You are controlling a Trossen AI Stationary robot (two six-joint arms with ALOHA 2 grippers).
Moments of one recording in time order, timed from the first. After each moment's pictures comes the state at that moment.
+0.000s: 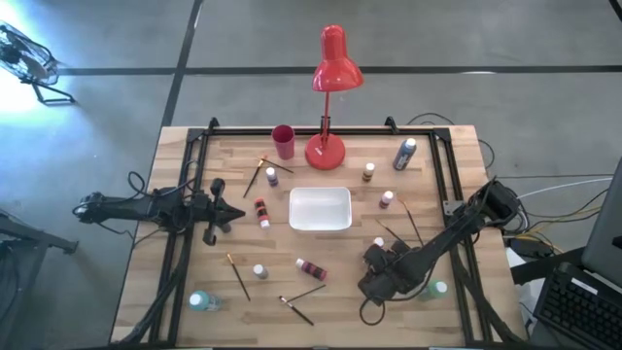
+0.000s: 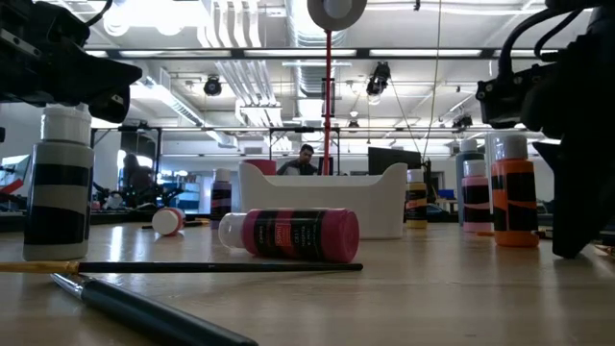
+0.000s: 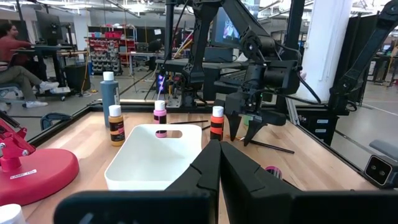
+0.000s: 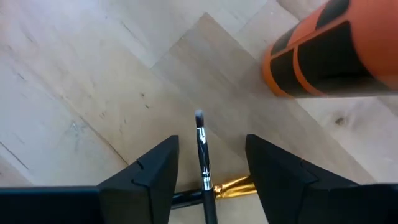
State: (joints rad) left arm -0.09 0.01 0.01 0.02 -0.03 -0.04; right arm 0.62 1.81 1.02 -0.71 0.30 1.44
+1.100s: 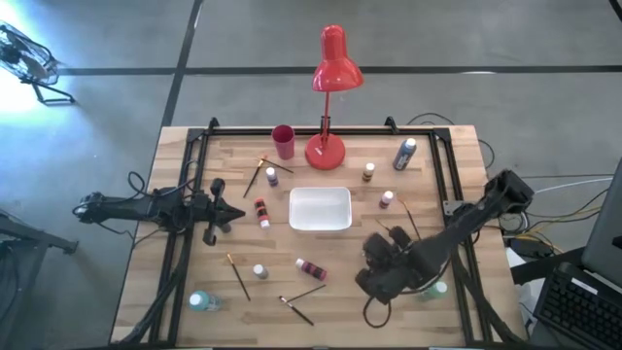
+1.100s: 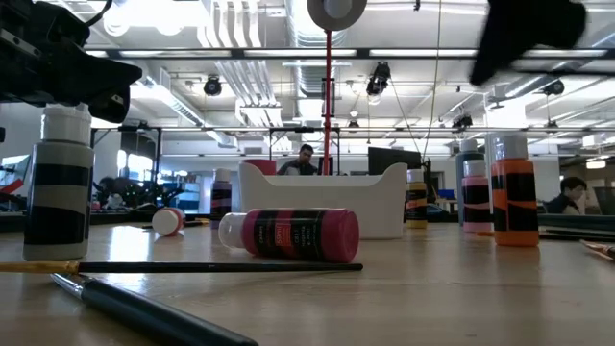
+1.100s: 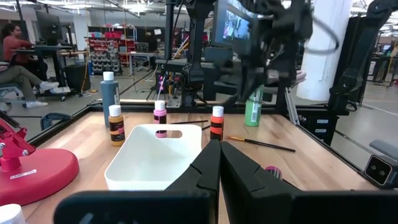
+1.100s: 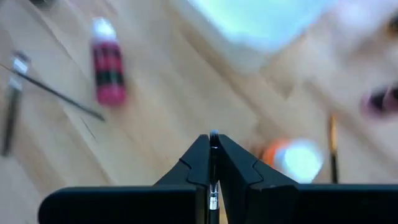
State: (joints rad) left arm -0.09 0.01 0.01 0.02 -0.03 -0.04; right arm 0.61 1.65 1.30 -0.99 0.55 1.26
